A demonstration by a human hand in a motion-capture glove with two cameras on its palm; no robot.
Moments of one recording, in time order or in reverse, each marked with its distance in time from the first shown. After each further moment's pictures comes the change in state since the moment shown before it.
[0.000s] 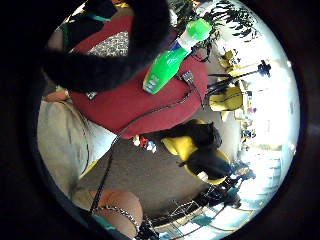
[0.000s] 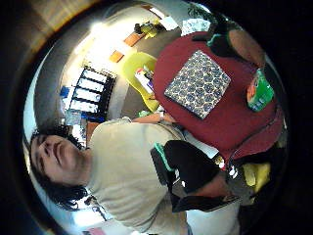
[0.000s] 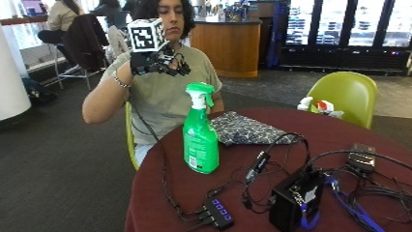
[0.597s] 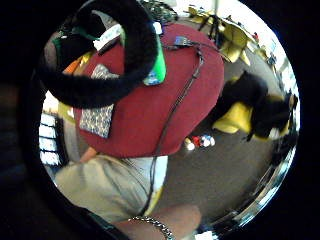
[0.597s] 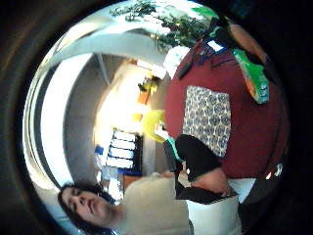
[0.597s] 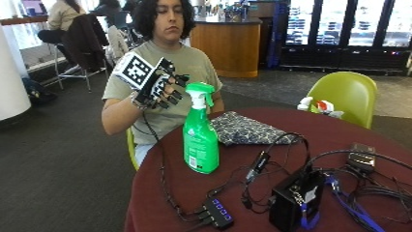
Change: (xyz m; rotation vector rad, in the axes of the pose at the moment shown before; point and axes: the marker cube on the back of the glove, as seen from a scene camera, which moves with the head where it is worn) arm 0.030 0.015 0.068 0.356 -0.521 0.531
